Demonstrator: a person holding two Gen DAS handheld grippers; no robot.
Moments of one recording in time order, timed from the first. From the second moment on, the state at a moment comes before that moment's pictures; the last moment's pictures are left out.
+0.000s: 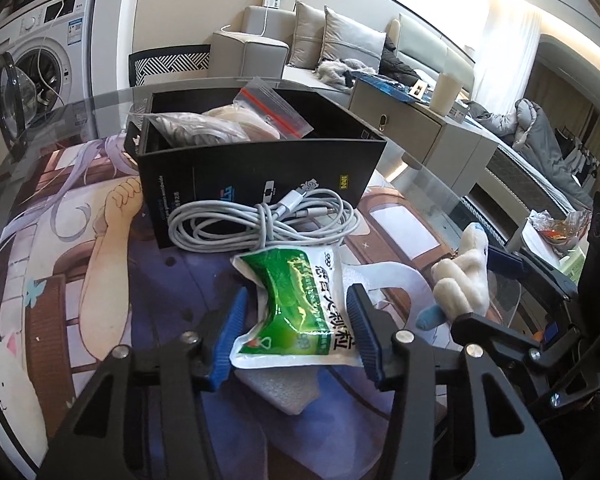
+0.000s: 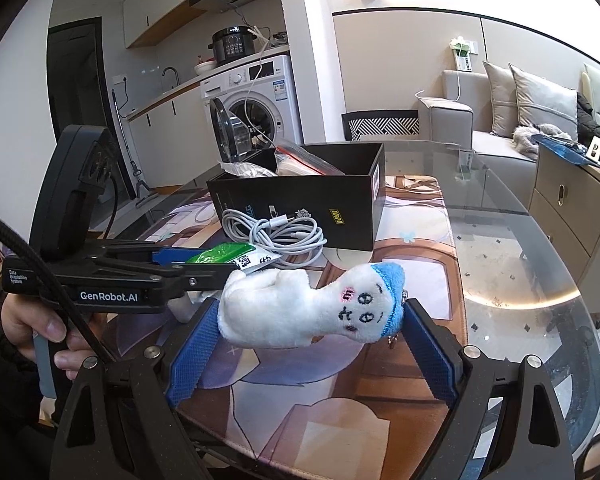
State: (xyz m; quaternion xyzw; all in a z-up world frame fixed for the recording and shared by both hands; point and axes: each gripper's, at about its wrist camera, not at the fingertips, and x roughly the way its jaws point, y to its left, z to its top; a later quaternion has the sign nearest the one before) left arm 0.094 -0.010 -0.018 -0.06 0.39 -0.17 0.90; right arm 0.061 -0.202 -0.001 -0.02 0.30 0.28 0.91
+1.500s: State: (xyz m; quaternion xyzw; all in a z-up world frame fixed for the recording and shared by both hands) left arm 0.099 -0.012 -0.021 -0.07 0.39 -0.17 0.90; right arm 0.059 -0.199 0.001 -0.02 0.30 0.28 0.91
